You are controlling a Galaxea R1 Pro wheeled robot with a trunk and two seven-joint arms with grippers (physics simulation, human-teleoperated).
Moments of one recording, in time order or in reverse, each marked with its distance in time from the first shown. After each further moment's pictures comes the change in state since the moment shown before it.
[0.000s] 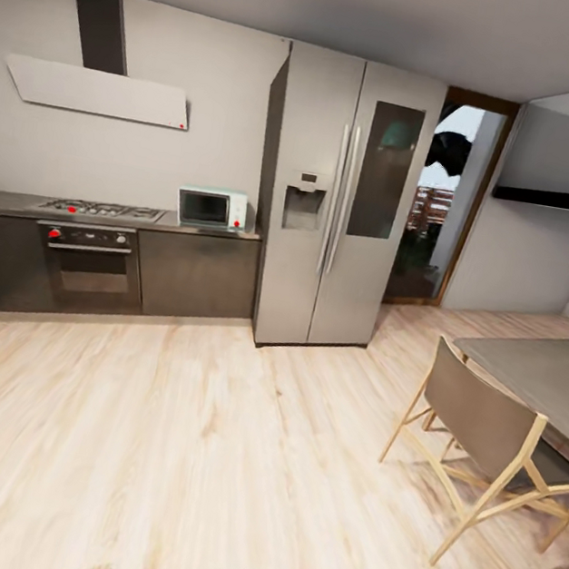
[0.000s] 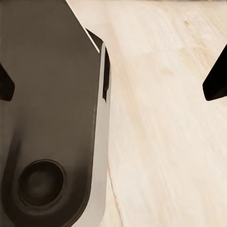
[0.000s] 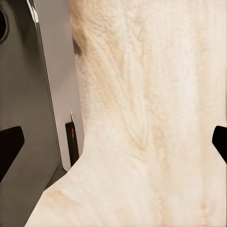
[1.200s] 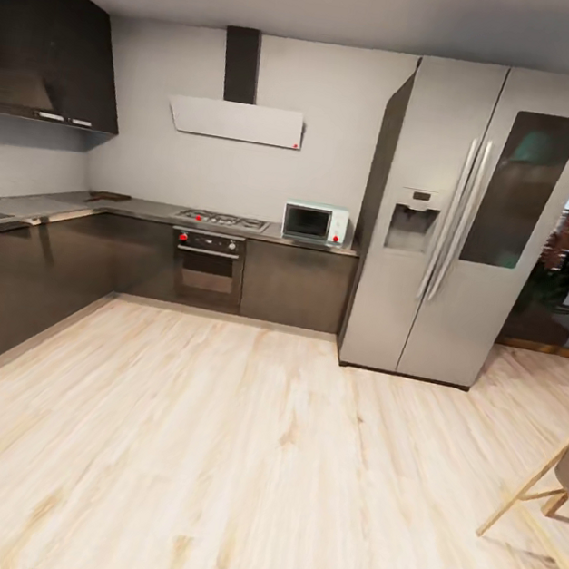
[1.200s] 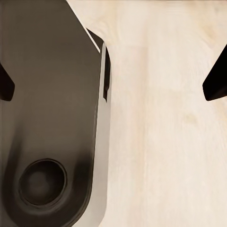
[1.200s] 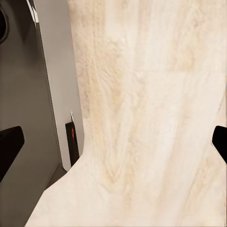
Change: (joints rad) left arm 0.000 -0.001 -0.001 0.000 0.000 -0.001 0.000; right arm 0.000 0.000 -0.001 0.000 0.000 0.000 0.000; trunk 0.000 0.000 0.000
